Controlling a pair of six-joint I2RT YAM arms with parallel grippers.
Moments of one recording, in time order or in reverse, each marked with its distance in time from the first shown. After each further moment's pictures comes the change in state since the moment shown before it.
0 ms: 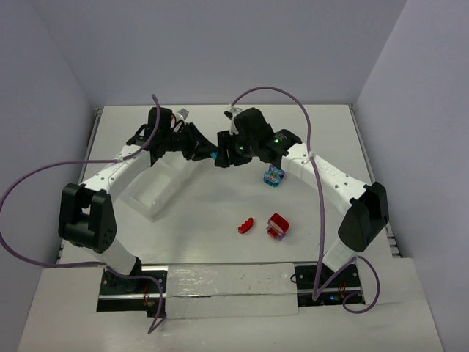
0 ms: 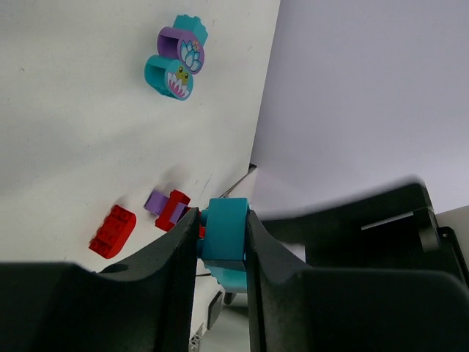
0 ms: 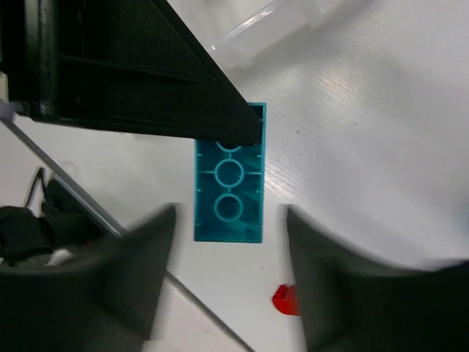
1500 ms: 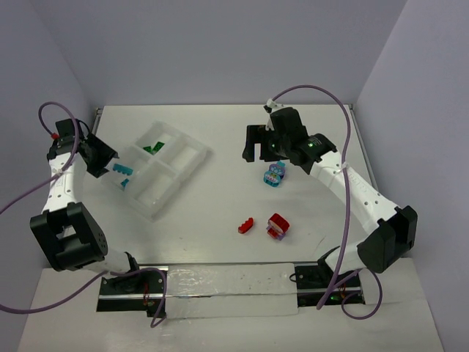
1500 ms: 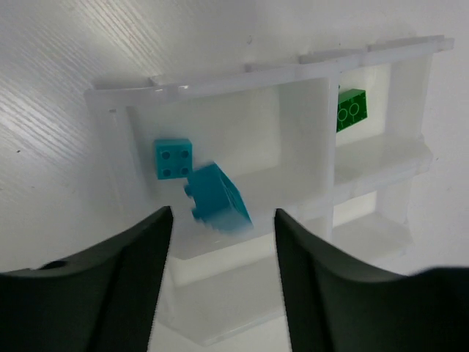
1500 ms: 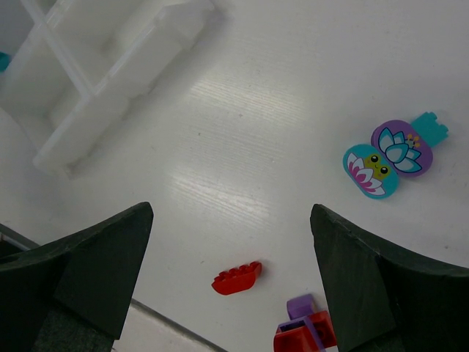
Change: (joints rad) left arm 0.667 -0.147 -0.020 -0.427 -0.629 0.430; right arm -0.166 -0.217 -0.149 -0.052 0.148 -0.001
